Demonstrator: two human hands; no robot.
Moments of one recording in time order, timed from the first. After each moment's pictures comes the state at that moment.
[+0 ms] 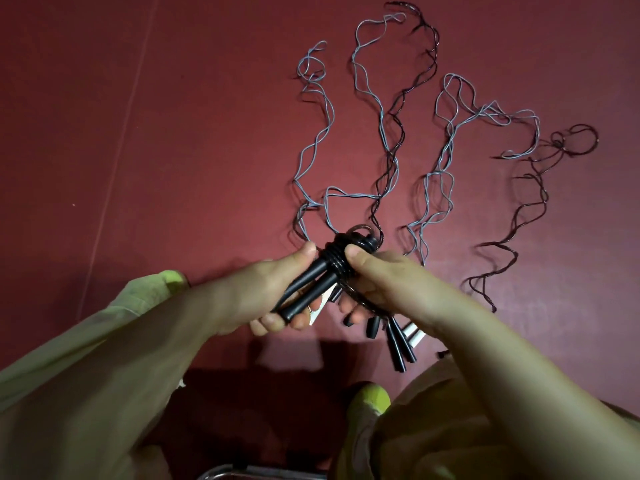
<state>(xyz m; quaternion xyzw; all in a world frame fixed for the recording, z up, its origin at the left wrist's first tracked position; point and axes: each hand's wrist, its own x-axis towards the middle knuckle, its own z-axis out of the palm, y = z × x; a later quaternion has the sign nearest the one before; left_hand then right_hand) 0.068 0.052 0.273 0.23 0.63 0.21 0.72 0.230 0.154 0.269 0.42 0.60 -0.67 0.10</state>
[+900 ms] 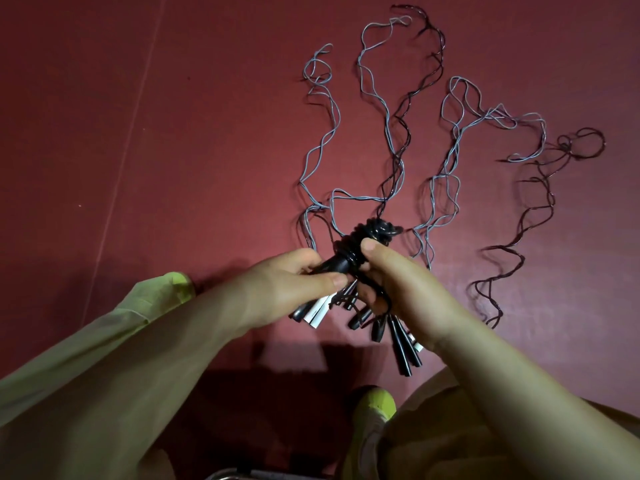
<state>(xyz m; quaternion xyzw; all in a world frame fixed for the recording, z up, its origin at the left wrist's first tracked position) 0.072 0.053 0.266 0.32 0.68 0.30 0.58 0.226 0.143 0.255 0.43 0.56 -0.71 -0.01</state>
